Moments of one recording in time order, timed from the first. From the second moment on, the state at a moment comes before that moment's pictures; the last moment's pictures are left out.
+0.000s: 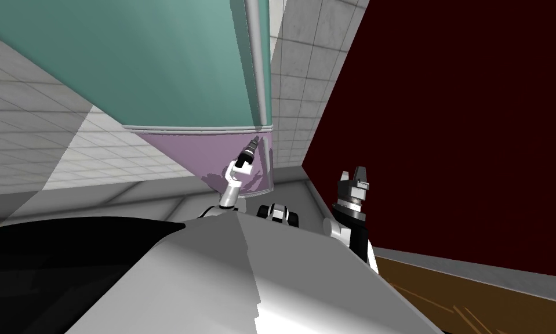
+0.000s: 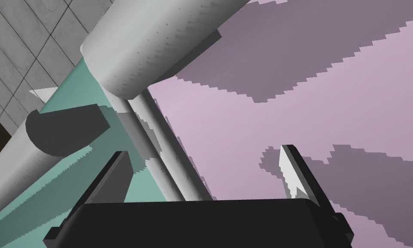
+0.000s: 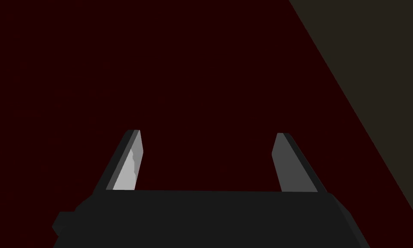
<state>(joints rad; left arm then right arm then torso) -0.22 0.20 0.11 -1.89 -0.14 0.33 -0.34 0.53 -0.03 -0.03 -2.31 -0.05 -0.36 0.14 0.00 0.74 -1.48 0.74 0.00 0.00</state>
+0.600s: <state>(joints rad) -0.33 0.22 0.12 -1.80 -0.18 0.48 -0.37 0.53 -0.03 -0.03 -2.31 -0.05 -0.36 0.14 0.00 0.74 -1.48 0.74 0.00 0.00</state>
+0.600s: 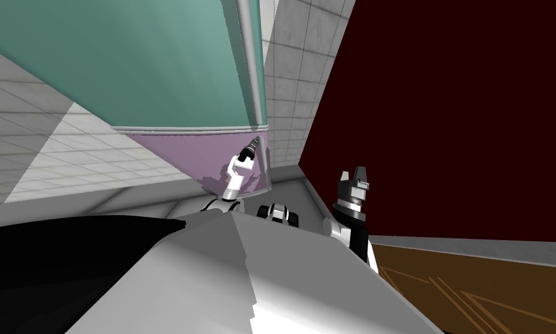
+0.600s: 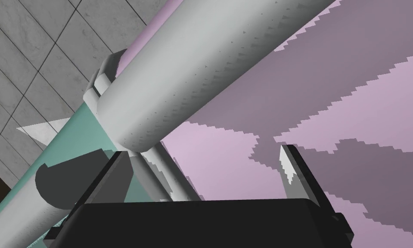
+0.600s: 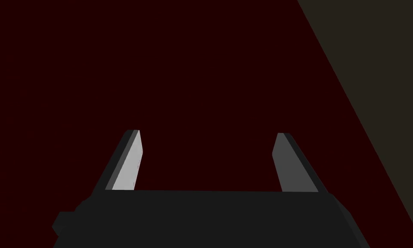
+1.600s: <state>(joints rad) -0.45 0.25 0.12 -1.71 -0.22 0.65 -0.40 0.54 -0.03 -0.03 -2.31 -0.05 -0.36 0.14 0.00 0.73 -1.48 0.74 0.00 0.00</state>
